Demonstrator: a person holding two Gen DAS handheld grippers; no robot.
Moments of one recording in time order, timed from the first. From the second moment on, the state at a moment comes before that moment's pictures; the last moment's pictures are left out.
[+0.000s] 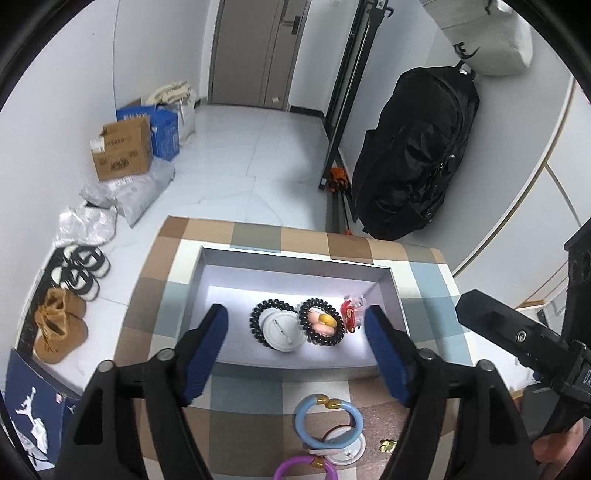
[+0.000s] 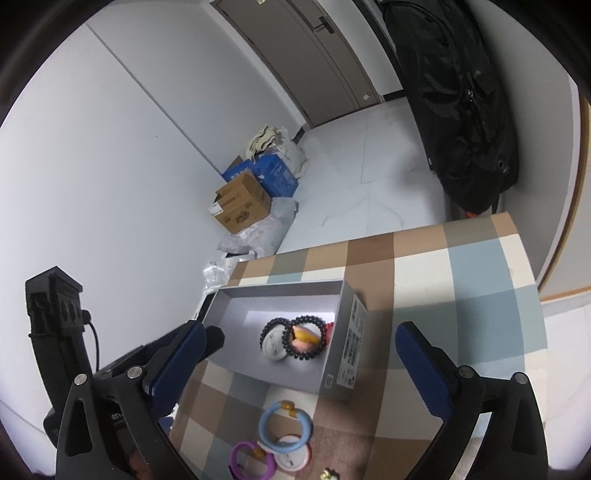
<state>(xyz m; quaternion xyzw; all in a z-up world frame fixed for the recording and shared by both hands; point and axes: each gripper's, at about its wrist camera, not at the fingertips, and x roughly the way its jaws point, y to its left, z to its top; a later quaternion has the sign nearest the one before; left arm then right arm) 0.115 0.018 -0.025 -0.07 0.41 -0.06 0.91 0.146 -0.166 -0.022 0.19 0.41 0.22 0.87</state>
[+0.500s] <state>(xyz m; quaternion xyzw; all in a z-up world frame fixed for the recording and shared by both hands) 0.071 0.018 -0.020 -0.07 0.37 -0.07 0.92 0.104 -0.168 -0.019 0.14 0.39 0.22 0.88</state>
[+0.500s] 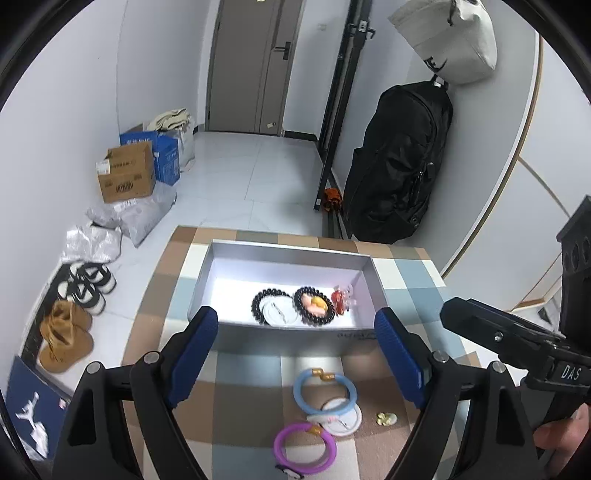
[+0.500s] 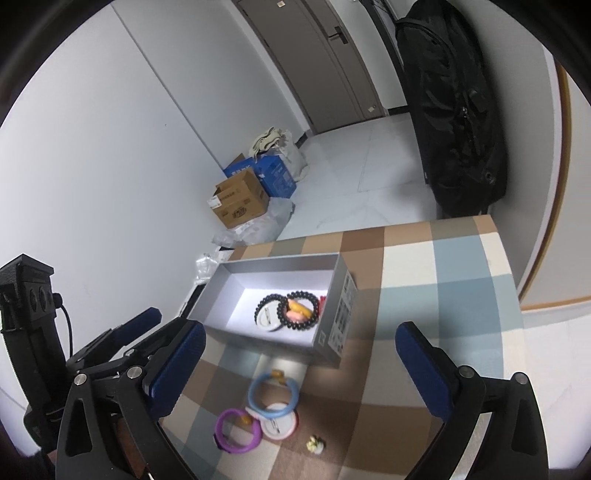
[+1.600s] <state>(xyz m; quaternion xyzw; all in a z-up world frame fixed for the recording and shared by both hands) 0.038 0.004 -0.082 -0.01 0.50 -0.10 0.86 0.065 -0.173 -0.047 0.10 0.43 0.18 0.88</state>
